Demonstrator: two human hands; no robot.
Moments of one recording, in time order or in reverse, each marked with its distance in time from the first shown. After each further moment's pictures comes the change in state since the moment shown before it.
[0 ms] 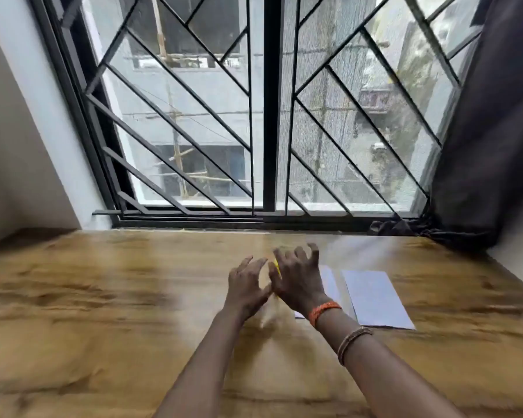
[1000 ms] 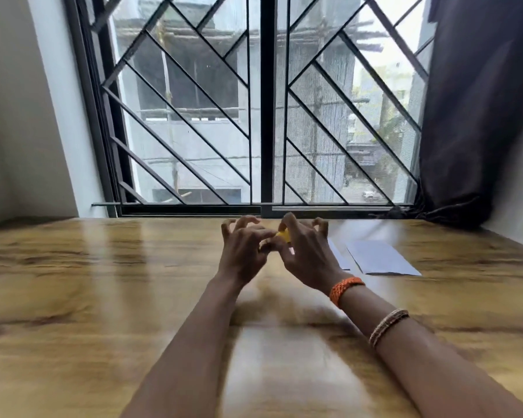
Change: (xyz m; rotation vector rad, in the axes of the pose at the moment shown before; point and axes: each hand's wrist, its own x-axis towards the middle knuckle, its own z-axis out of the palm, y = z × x) left_hand -0.051 0.000 0.007 0.165 0.486 0.405; right_hand -0.067 0.001 0.027 0.373 0.432 -0.176
